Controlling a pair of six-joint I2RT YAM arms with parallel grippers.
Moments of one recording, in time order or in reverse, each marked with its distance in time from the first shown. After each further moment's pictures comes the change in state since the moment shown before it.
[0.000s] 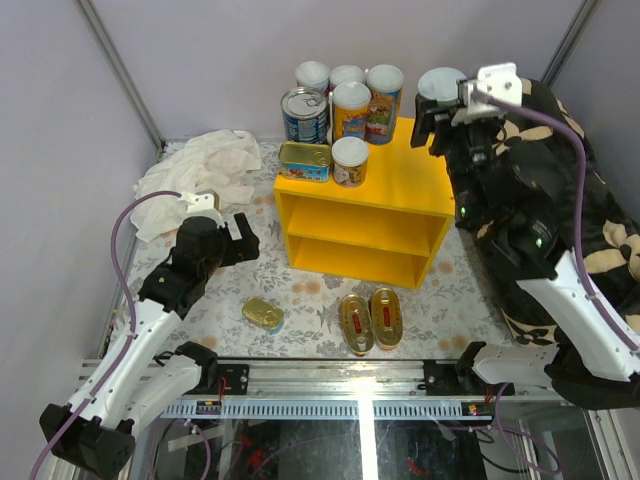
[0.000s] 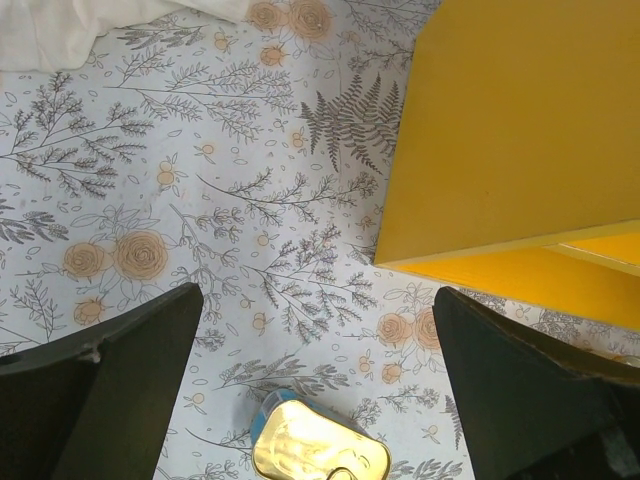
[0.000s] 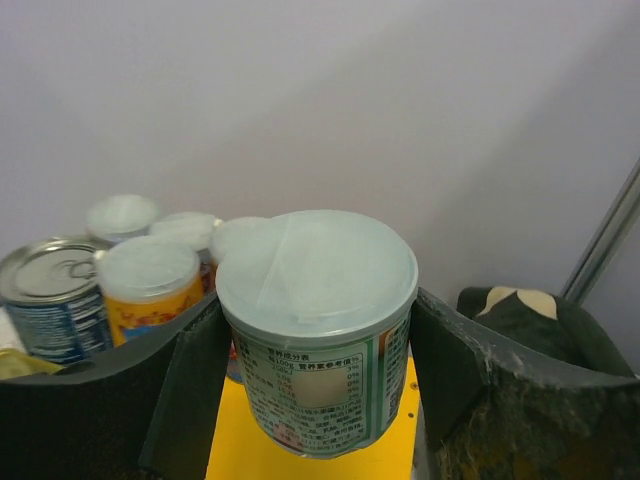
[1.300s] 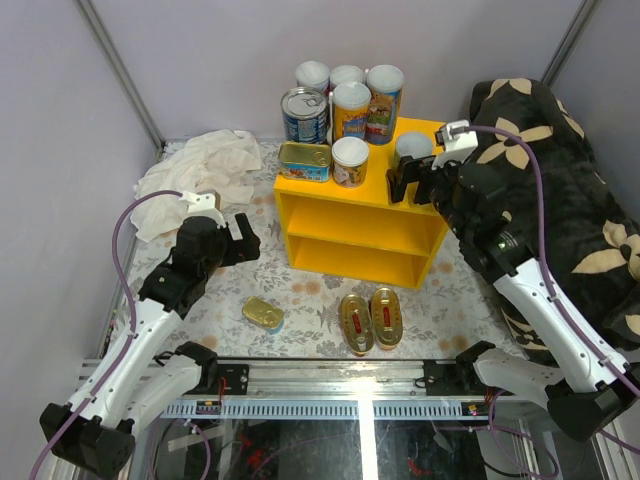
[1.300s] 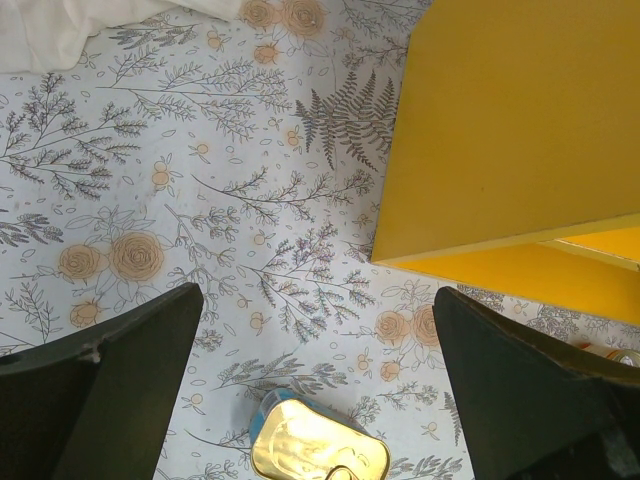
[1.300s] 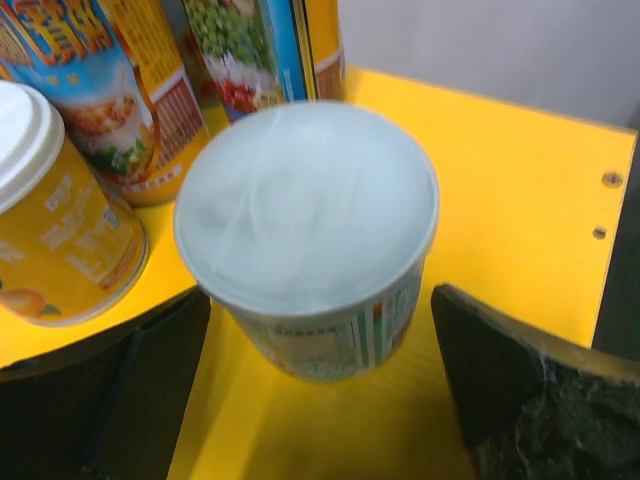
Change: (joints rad) left arm 0.000 0.004 0.000 0.005 0.018 0.007; right arm -0.421 -0.091 -0.465 -0.151 -0.560 0.536
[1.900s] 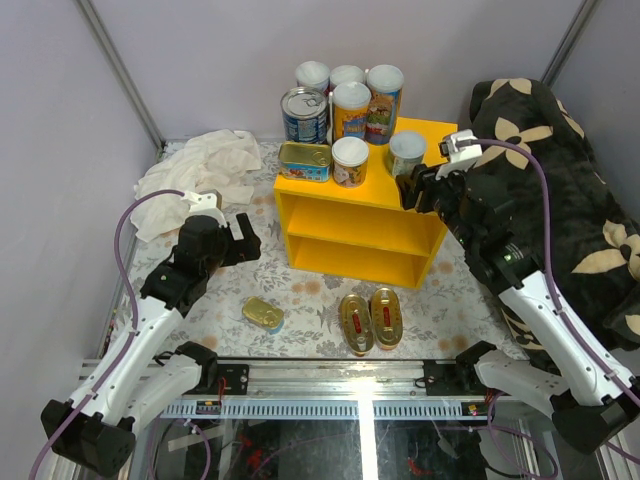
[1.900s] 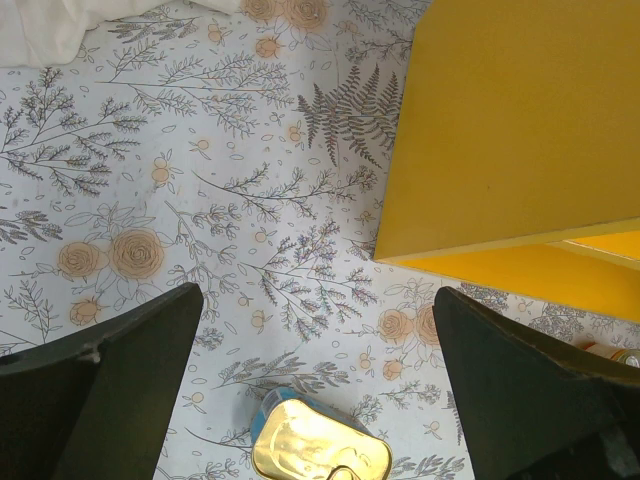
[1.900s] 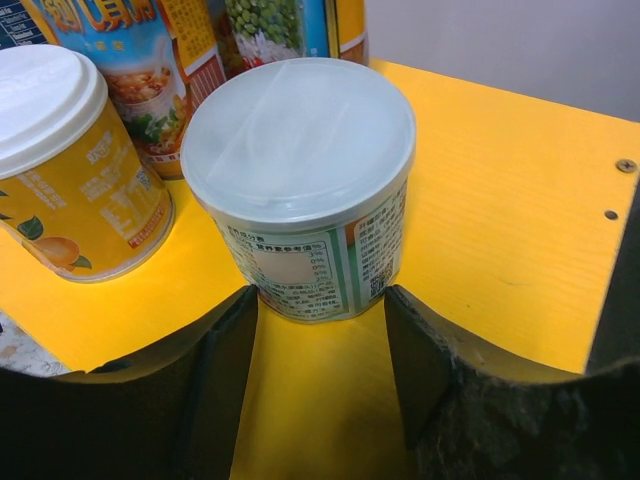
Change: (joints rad) left arm 0.000 0.015 0.000 0.000 0.000 0.000; right arm -0.001 -0.085 -0.093 0.019 -0.049 -0.010
